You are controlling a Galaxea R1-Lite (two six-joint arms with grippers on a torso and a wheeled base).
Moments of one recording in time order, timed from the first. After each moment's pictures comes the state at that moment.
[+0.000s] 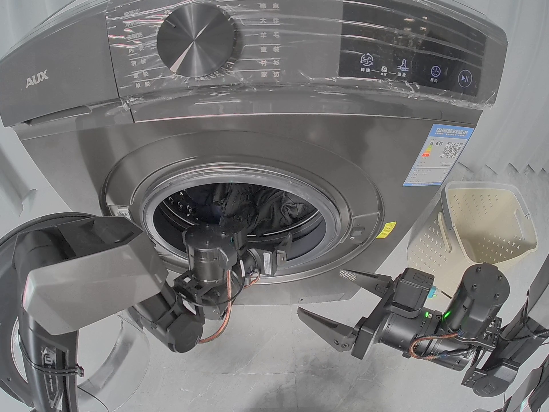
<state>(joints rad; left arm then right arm) -0.61 2.27 -0.88 -1.31 0.21 -0.08 0.82 1.85 -0.28 -1.54 0.04 0.15</state>
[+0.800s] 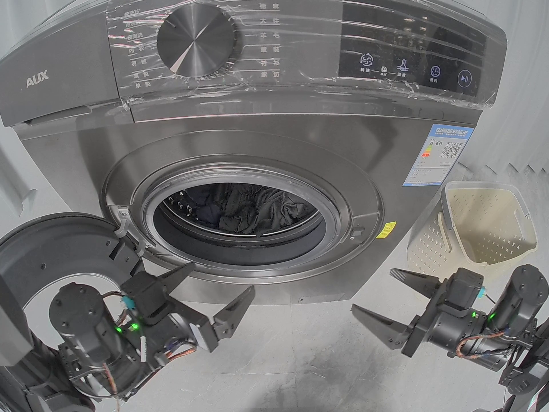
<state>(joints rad) -0.77 1.74 -0.15 -1.55 0.23 -0.14 0.75 1.67 -0.10 -1.53 0.00 0.15</state>
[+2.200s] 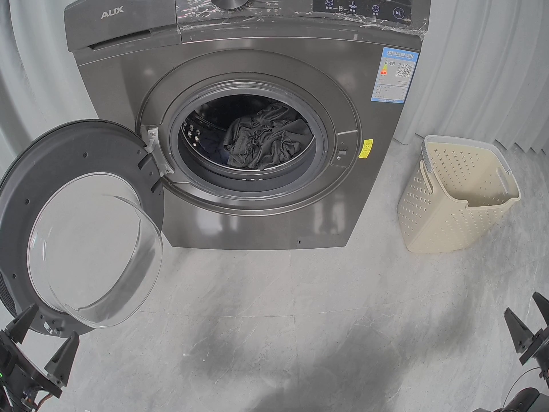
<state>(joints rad) -0.36 0.45 -0.02 -0.44 0.15 -0.05 0.24 0.49 -0.02 -0.42 -0.14 0.09</state>
